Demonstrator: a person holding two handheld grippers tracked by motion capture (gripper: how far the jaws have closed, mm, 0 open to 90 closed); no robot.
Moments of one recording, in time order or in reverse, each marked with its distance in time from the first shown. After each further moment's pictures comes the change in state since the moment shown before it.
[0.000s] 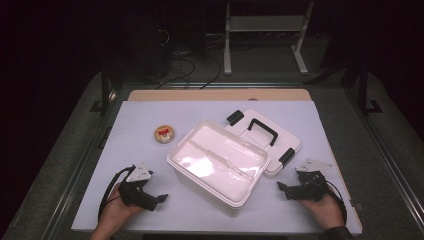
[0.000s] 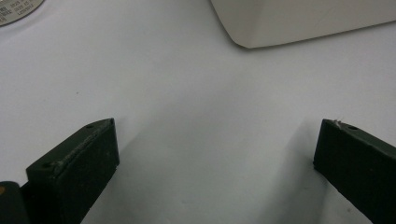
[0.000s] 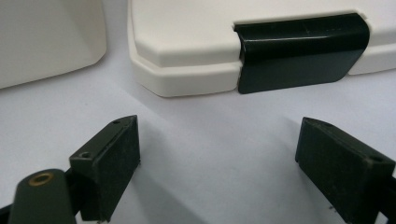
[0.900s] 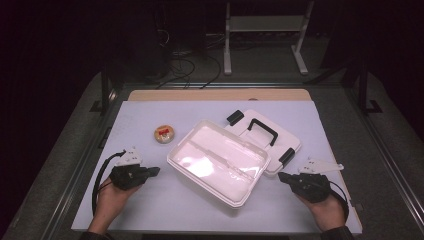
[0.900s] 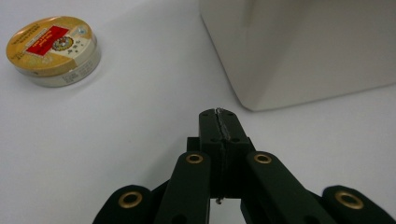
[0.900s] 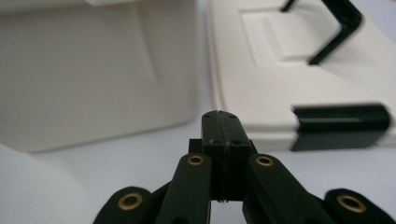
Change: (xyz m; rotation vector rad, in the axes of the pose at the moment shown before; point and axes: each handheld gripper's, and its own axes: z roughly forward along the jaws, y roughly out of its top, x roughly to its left) left arm 0.019 0.039 -0.032 -0.073 -0.009 -0.031; right arm 0.027 0.027 -0.042 -0.124 0.142 -0.056
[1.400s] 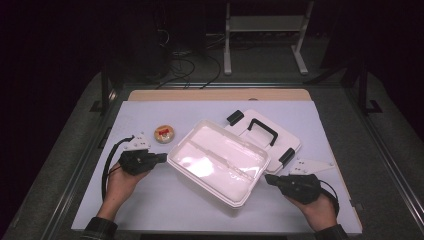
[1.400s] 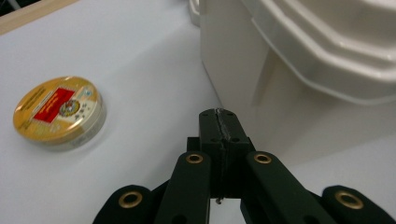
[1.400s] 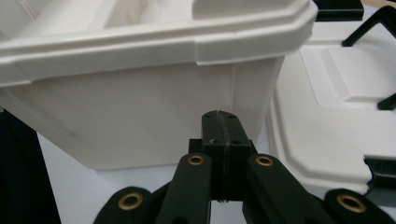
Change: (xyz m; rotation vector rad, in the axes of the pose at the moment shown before) left arm 0.009 0.037 0.016 -0.051 -0.022 0.043; right arm 0.022 0.017 0.005 -0.044 0.143 -0.045
